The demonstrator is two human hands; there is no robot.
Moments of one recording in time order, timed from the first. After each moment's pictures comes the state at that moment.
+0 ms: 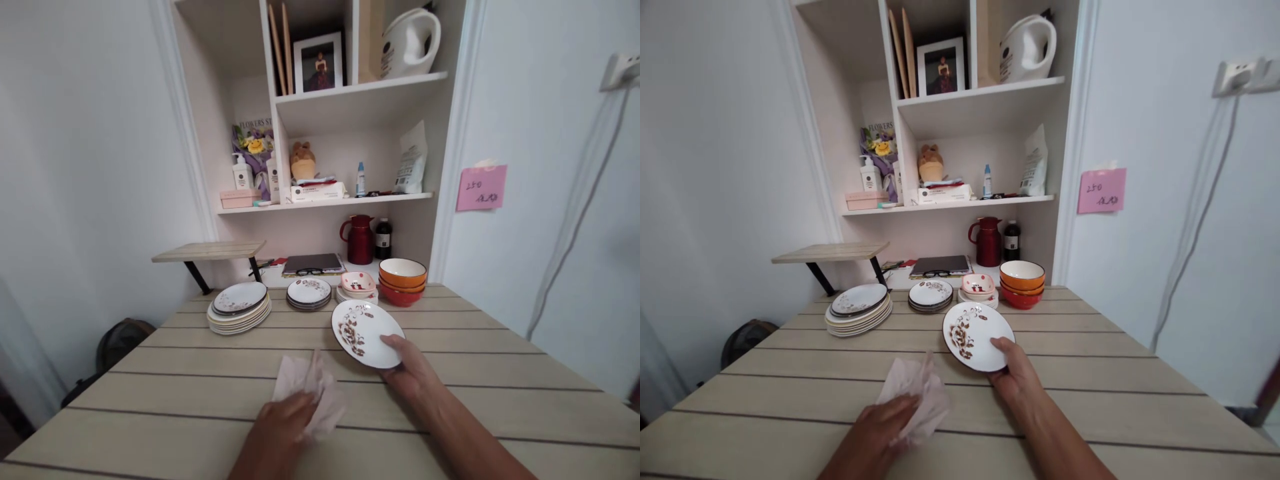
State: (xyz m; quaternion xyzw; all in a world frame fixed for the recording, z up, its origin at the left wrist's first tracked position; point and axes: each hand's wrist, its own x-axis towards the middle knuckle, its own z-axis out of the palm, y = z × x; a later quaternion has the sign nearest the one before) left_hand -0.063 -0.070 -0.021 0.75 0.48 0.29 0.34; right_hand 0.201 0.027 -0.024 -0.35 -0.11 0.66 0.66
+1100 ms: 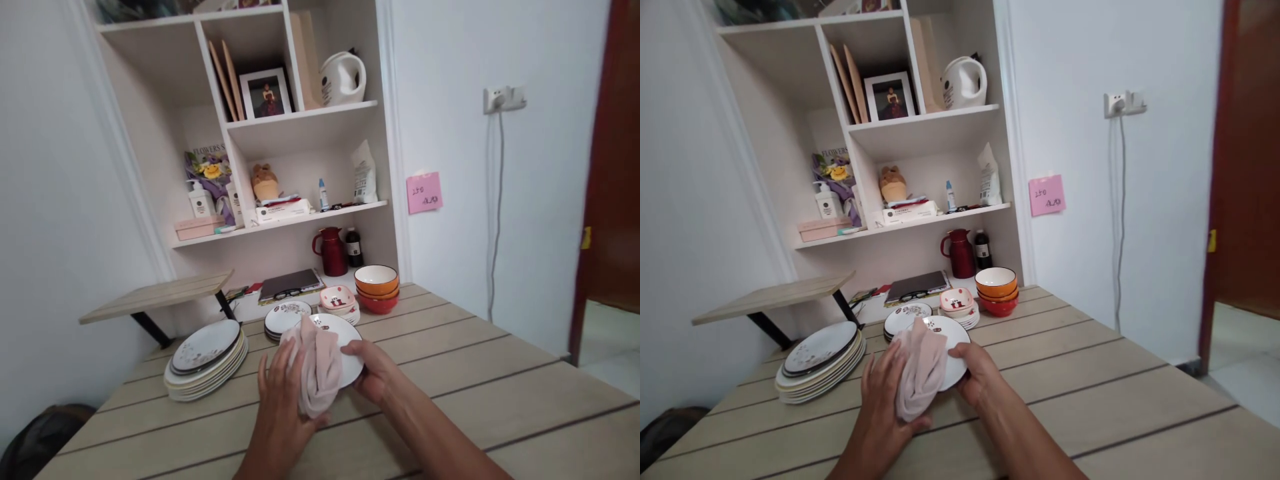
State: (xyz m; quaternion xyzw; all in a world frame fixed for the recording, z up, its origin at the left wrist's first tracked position) left_hand -0.034 0.036 -0.011 0.84 0.33 0.36 -0.23; right_hand 0.164 0.042 0.027 -0.33 -0.14 0.71 0.60
